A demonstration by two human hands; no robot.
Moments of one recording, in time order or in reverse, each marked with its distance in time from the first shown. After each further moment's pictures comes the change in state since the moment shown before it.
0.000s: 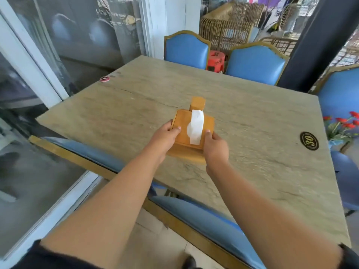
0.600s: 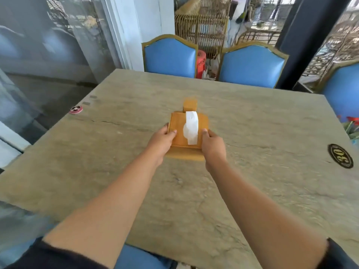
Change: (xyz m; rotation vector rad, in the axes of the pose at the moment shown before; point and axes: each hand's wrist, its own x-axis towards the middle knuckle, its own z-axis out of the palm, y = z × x) left_hand 0.241 0.030 -0.051 -0.042 -0.188 0.008; right_hand 0.161 -0.085 0.128 0.009 0.095 0.068
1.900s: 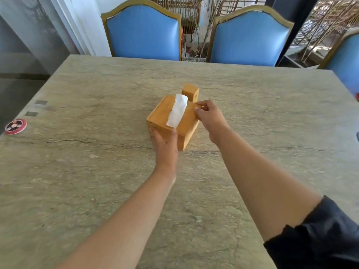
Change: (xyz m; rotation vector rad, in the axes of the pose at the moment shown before) left_hand 0.132 -0.055 0.010 -0.247 0.017 0.021; right_hand 0.191 -0.015 0.075 0.009 -0.007 -0.080
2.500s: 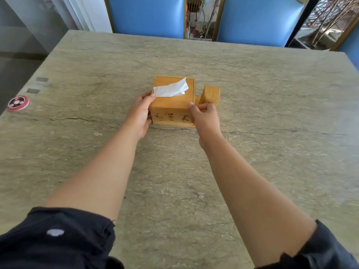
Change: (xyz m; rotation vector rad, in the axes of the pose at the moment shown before) left_hand 0.058 0.037 -0.062 0.051 -0.080 -0.116; right_hand -0.059 0.024 0.034 0.168 0.101 0.121
